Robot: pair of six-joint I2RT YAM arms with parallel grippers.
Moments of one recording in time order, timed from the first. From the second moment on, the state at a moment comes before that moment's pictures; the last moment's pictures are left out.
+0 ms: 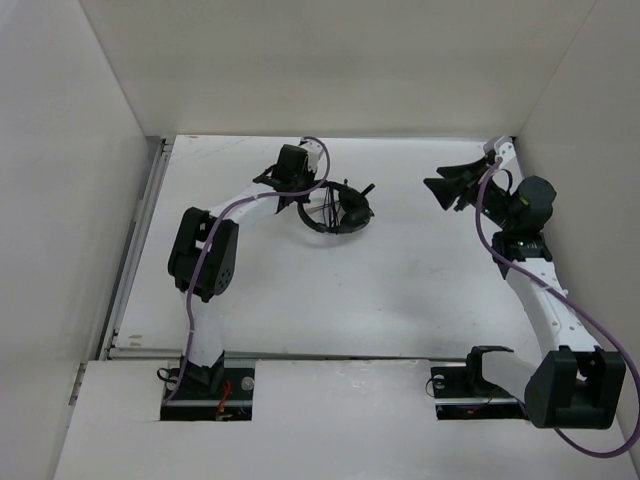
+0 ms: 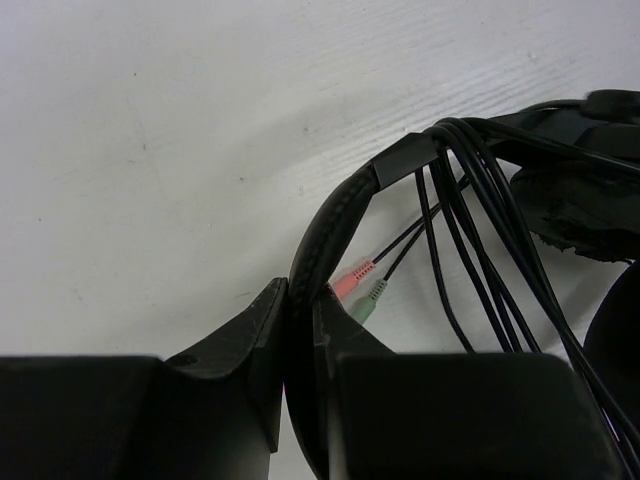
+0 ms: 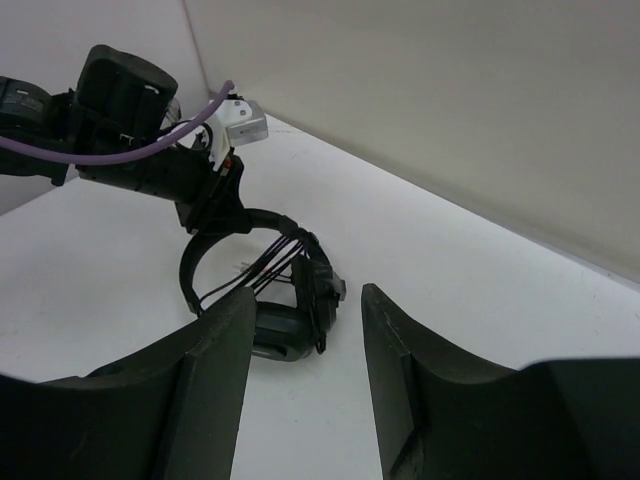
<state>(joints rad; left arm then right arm) -0.44 1.98 1.46 -0.17 -0.04 0.01 -0.03 1.10 0.82 0.41 -0.77 0.15</state>
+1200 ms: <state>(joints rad) -0.37 1.28 1.46 -0.38 -0.05 0.07 -0.06 1.08 0.86 0.13 -0.53 -0.05</state>
